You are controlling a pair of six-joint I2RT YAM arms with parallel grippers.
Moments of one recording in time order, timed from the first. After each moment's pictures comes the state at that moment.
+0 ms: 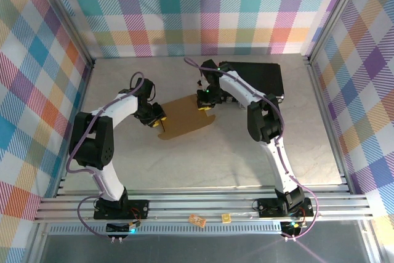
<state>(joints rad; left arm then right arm) -0.21 1.78 1.21 -0.72 0.23 -0.77 0.54 2.42 2.17 -1.12 -0.33 0.31</state>
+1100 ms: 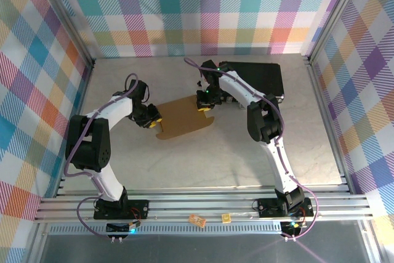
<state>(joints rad) -0.16 1.75 1.16 -0.68 0.29 -0.73 0.54 2.42 2.17 -1.13 -0.35 0.33</state>
